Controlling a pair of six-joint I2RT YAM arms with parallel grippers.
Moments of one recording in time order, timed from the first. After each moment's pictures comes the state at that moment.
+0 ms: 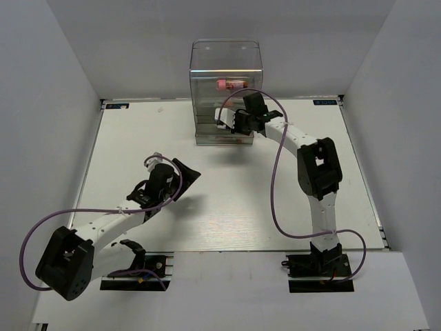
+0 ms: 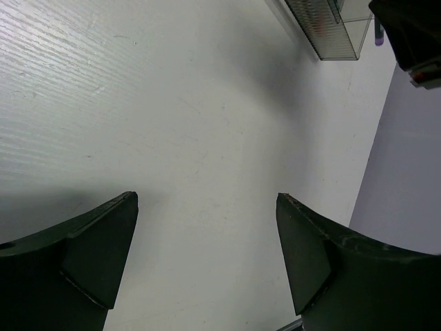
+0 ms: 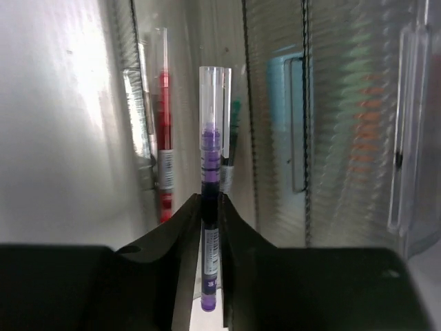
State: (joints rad) left arm -0.54 1.11 0.48 0.04 -0.12 -1.16; right arm 0.47 2.13 1.73 -0.37 -0.38 -1.06
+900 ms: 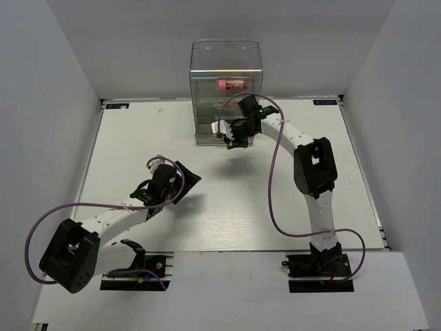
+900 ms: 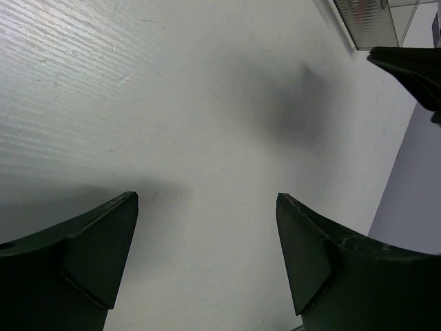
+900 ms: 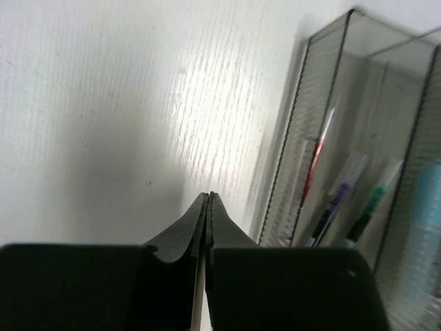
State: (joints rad) left arm -0.54 1.16 0.47 0.02 -0.11 -1.15; right arm 0.49 2.18 1.87 -0.80 -0.69 -1.26
